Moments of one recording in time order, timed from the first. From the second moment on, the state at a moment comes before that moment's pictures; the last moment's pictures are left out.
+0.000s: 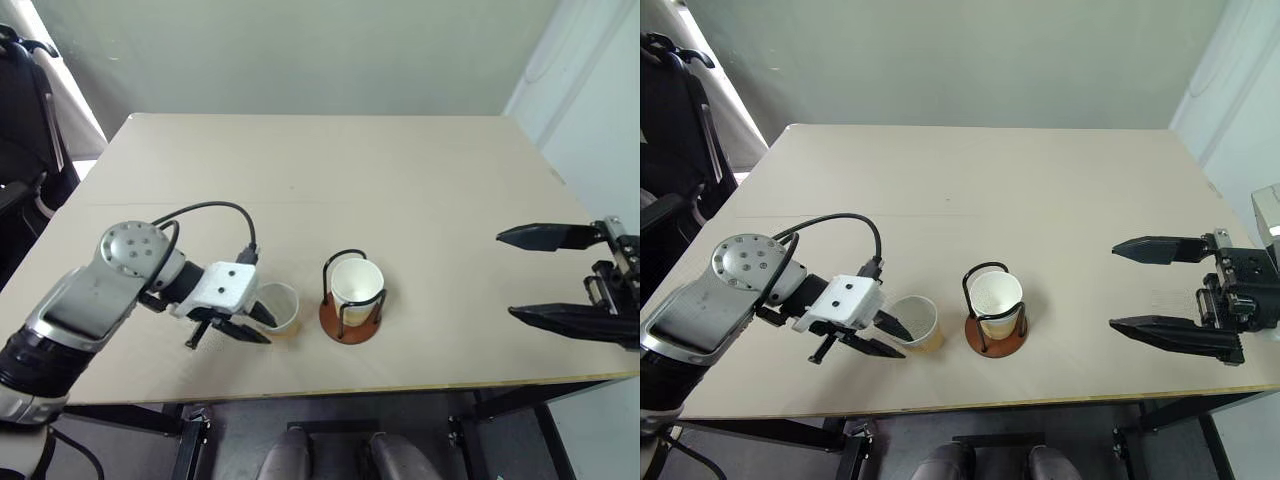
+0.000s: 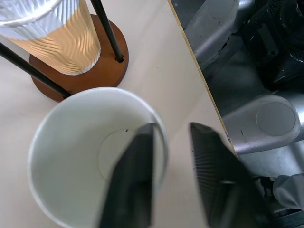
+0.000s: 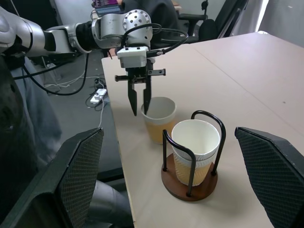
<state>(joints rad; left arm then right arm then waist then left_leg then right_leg) -0.57 1.09 -0.28 -0.19 -0.32 0.24 -1.57 -0.21 -1.09 -0.65 -0.55 1.16 0.93 1.16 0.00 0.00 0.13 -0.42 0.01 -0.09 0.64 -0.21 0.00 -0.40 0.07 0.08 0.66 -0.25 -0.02</state>
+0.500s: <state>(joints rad) -0.82 1.07 -0.27 -0.06 -0.41 0.25 -1.58 -0.19 -1.11 -0.65 -0.55 1.15 0.89 1.14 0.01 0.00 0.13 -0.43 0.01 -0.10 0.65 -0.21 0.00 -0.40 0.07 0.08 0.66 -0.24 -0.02</state>
